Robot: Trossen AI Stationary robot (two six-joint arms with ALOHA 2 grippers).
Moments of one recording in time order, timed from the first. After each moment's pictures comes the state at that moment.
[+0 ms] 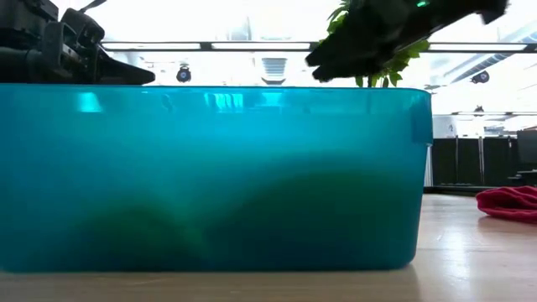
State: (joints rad) left arm 0.04 0.41 0.03 0.35 -0.10 0.03; right arm 0.29 1.42 0.75 0.23 0.50 0.11
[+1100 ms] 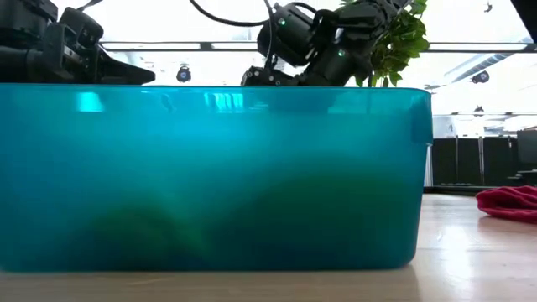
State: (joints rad) left arm 0.04 0.41 0.03 0.35 -0.11 0.07; right arm 0.01 1.97 1.24 -0.17 0.00 -0.08
